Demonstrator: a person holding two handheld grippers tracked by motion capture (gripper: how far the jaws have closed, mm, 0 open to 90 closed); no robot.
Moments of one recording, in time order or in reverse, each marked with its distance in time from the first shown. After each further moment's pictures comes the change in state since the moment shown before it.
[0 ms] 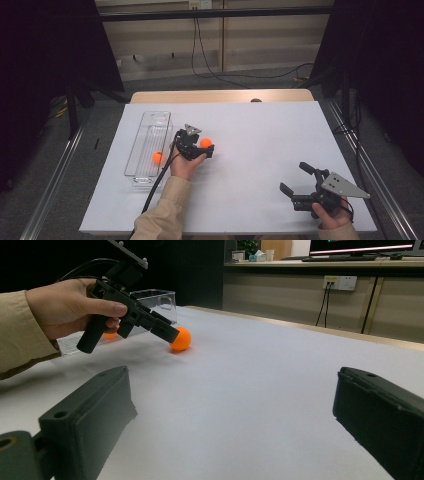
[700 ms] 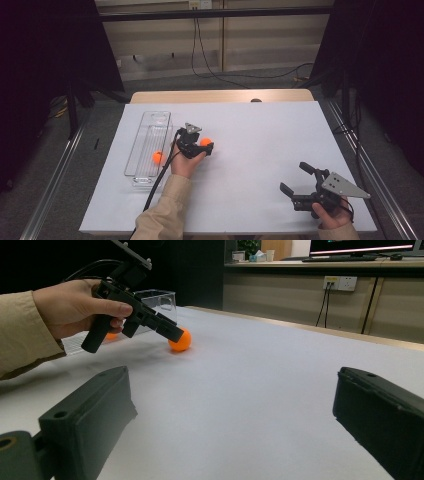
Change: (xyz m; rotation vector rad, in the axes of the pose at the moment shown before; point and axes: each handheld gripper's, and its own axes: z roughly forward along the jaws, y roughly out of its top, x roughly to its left) left arm 0.003 0.003 0.004 -0.002 -0.013 -0.005; right arm 0.000 0.000 0.000 -0.002 0.000 0.003
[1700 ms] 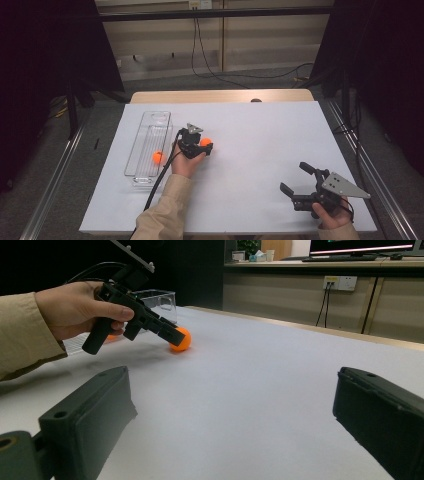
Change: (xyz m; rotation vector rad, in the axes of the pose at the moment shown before) left arm -0.002 -0.001 0.004 0.025 -0.019 0.019; right arm 0.000 0.000 0.000 0.000 0.001 0.000
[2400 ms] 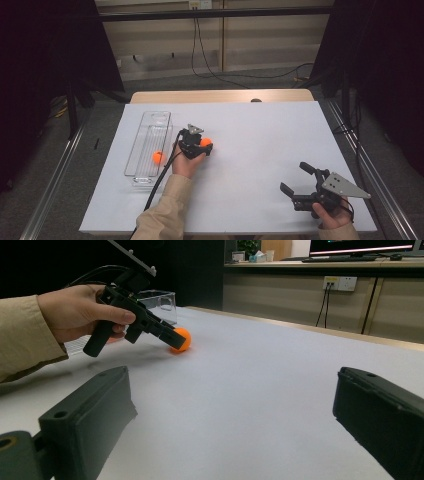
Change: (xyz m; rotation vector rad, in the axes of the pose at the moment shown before) left arm 0.000 -0.002 0.004 0.011 -0.004 -0.003; right arm 0.000 0.000 0.000 -0.002 0.002 0.001
